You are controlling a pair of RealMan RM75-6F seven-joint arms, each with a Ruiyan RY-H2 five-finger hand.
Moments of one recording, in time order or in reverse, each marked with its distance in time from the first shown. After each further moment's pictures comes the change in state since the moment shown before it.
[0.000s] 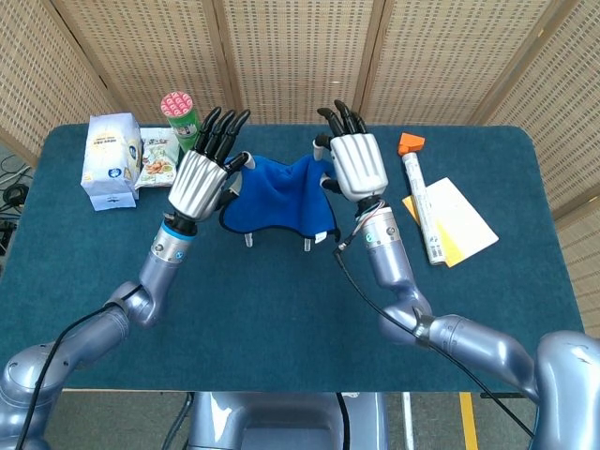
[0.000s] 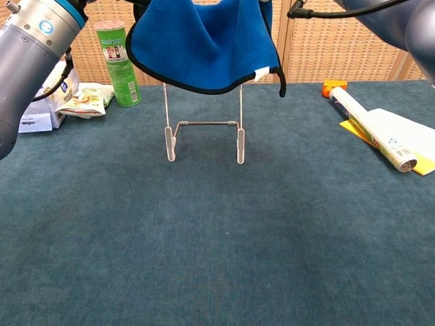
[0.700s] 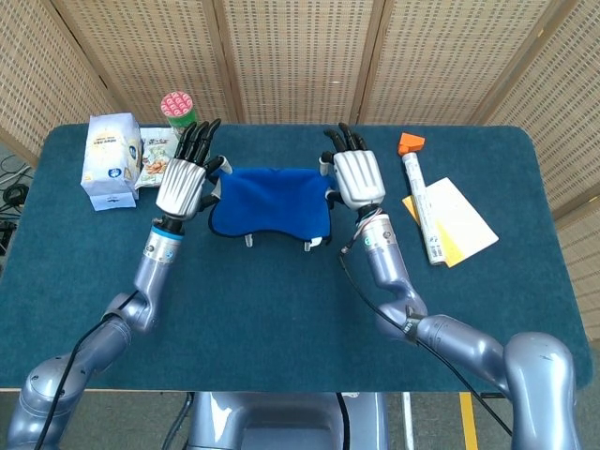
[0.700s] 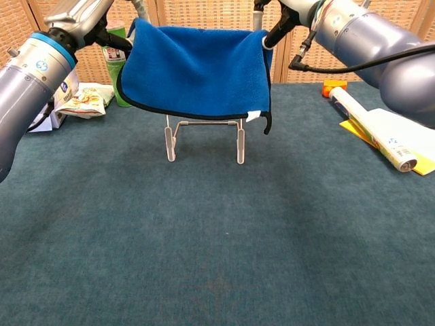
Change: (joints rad) left arm 0.051 -0.122 0.010 0.227 -0.092 -0.138 -0.182; right arm 0.017 -0.117 -0.082 0.241 -0.003 -0.069 0.106
